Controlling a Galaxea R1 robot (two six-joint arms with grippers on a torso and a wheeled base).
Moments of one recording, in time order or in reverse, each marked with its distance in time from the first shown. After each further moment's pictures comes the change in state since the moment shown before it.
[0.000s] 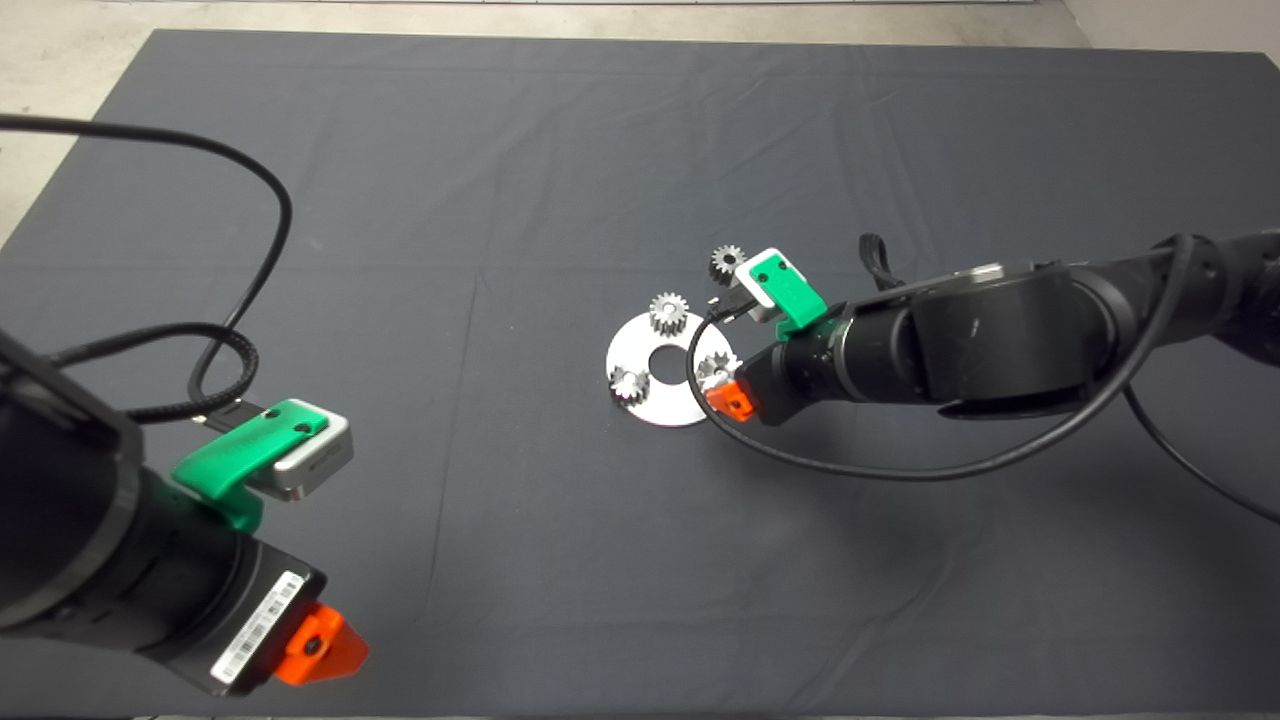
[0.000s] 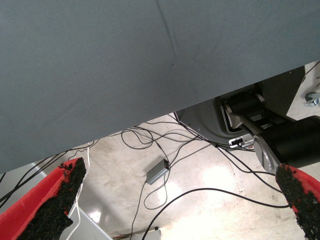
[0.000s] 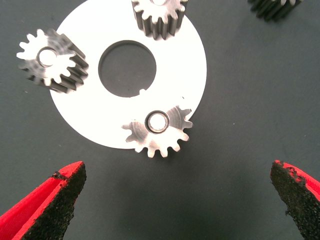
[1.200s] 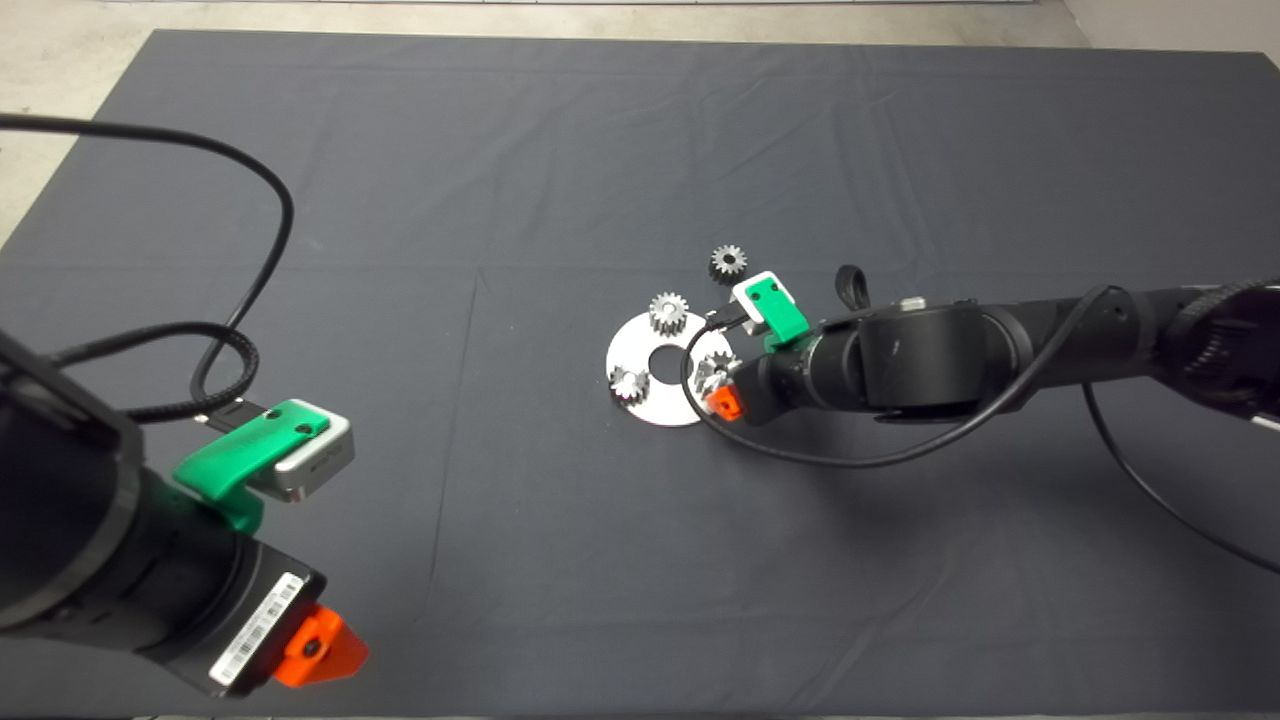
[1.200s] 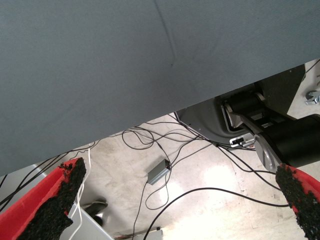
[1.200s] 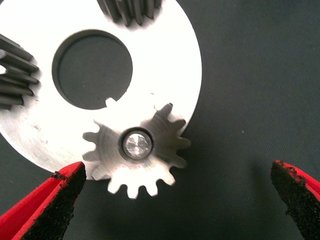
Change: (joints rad) left arm 0.000 0.000 0.000 0.000 0.000 0.011; right arm -0.099 0.031 -0.127 -0.089 0.008 0.001
